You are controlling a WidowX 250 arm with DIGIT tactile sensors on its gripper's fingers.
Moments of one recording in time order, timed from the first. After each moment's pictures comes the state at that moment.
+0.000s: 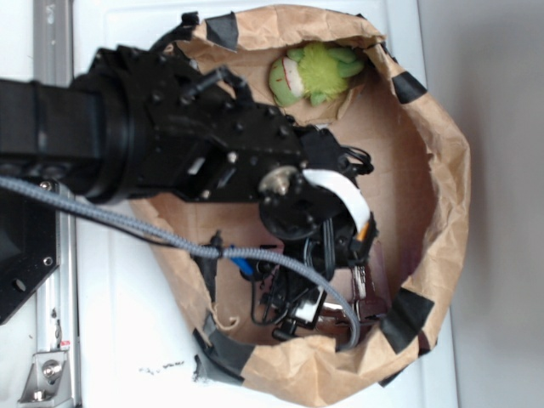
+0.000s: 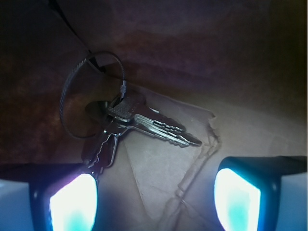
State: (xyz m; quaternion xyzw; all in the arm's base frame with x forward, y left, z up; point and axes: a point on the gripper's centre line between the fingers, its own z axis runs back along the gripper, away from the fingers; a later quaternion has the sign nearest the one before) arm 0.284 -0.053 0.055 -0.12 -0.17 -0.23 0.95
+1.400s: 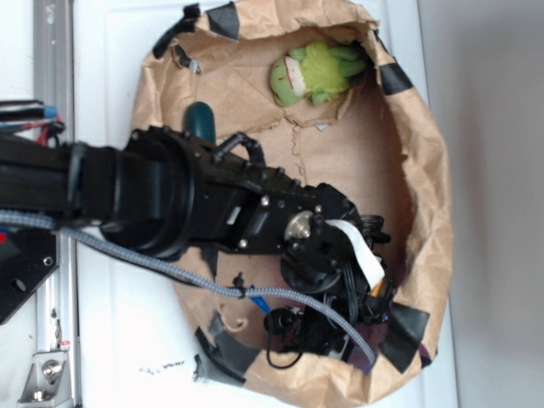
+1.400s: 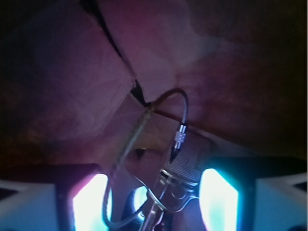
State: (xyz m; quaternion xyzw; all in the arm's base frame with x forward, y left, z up) arm 0.300 -0.094 0.038 -0.18 -0.23 -0.23 0.93
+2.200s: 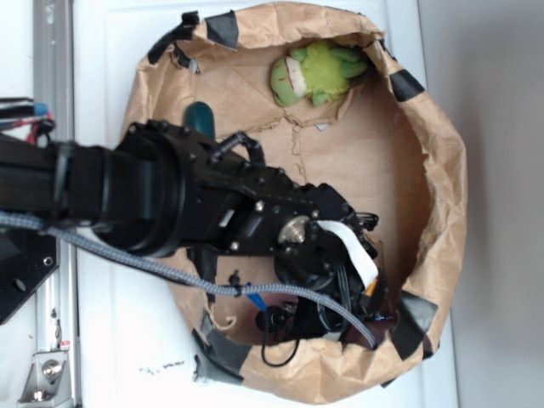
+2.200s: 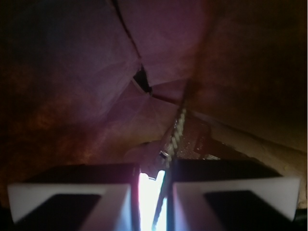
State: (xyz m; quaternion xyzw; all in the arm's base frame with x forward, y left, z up) arm 0.295 -0.089 0.040 -0.17 -0.21 -0.23 0.94
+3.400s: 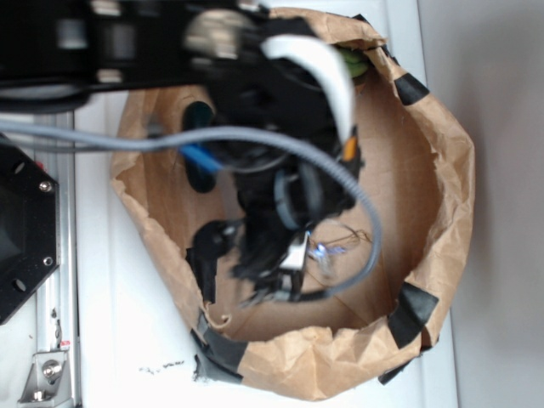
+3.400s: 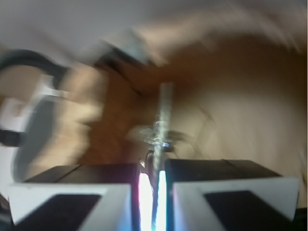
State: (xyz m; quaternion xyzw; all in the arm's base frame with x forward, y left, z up) arm 0.256 -0.032 0.129 -0.17 -0.08 -0.08 0.98
